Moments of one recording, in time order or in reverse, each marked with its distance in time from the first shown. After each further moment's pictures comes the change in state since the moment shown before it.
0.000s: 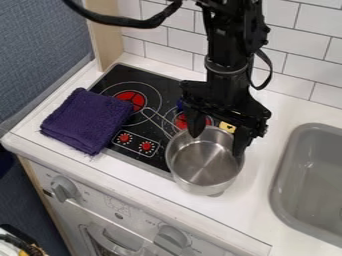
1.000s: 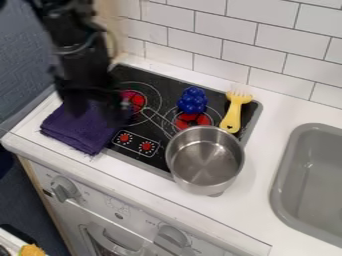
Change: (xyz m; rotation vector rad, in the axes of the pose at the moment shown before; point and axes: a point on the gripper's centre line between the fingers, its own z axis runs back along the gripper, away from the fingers) arm -0.066 0.161 0.011 0.036 -0.031 0.171
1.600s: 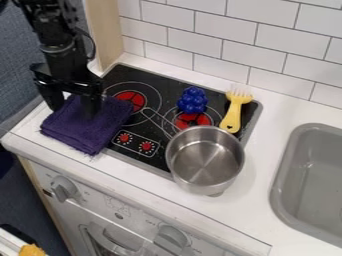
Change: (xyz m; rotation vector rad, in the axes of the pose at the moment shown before) arm 0.028 0.049 -0.032 0.085 0.045 0.116
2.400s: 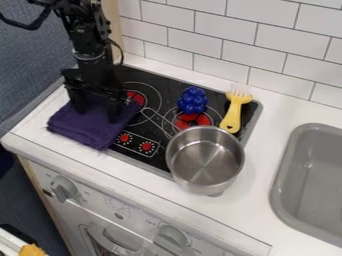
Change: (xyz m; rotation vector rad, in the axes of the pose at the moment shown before) arm 0.031 -0.023 -0.027 -0.021 -0.003 -0.031
